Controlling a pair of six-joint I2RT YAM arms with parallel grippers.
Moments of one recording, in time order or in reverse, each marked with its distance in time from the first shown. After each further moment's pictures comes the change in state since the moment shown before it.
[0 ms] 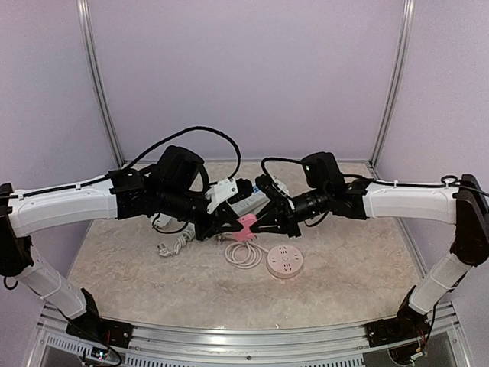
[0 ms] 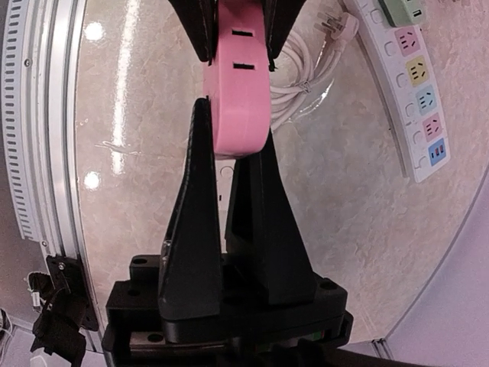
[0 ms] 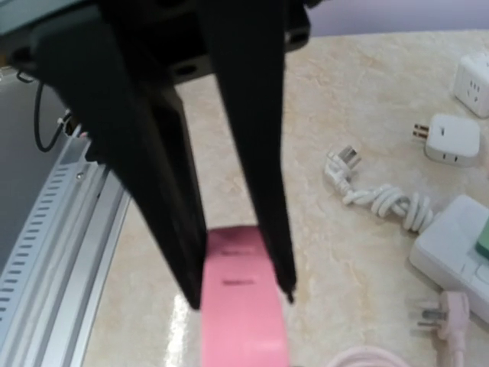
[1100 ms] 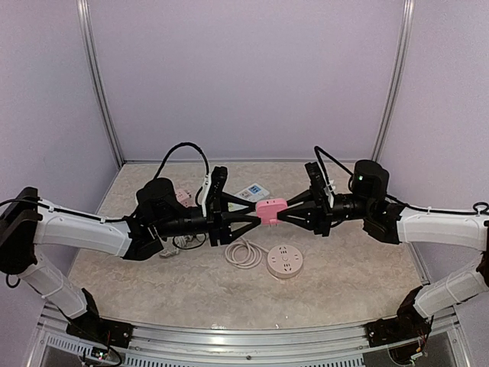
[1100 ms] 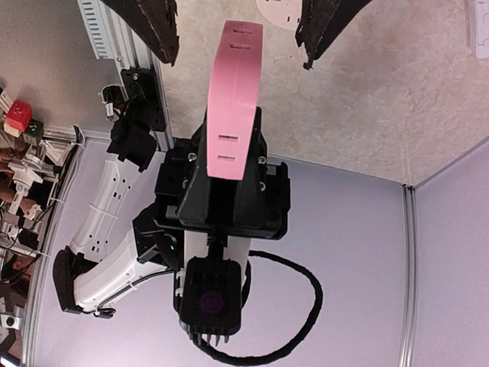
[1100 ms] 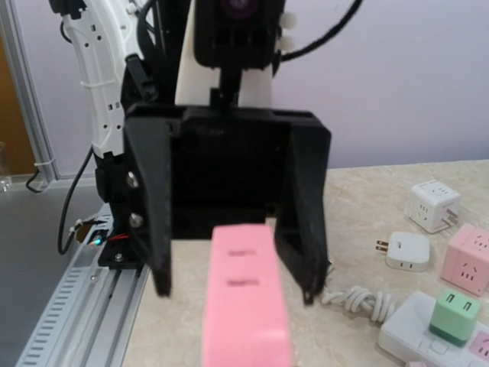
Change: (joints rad) left arm 0.013 0.021 -0.455 1.224 0.240 -0.521; right arm -0.093 -0.294 -0.360 0.545 -0.076 0.276
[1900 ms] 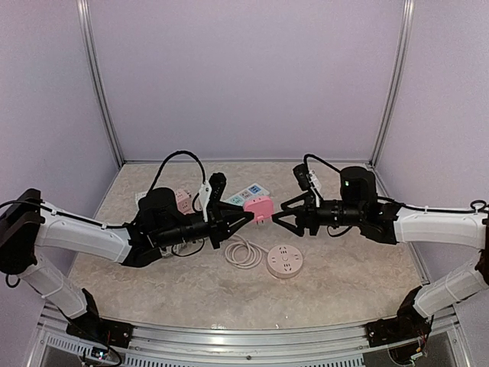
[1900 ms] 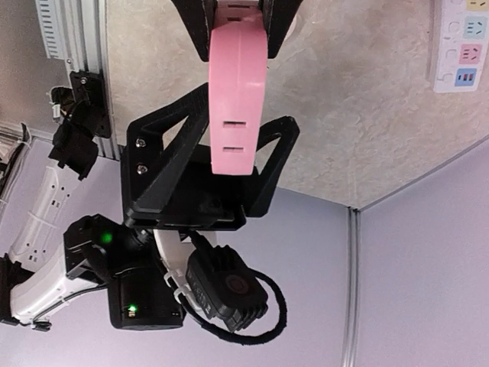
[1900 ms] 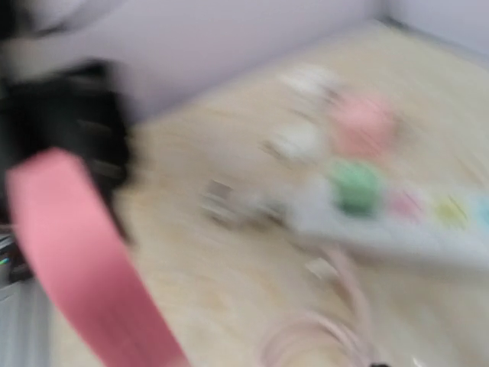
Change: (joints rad) left arm -0.031 0.018 -0.042 0.006 -0.205 0.031; right arm 0.031 0.022 0.013 -0.189 0.369 0.143
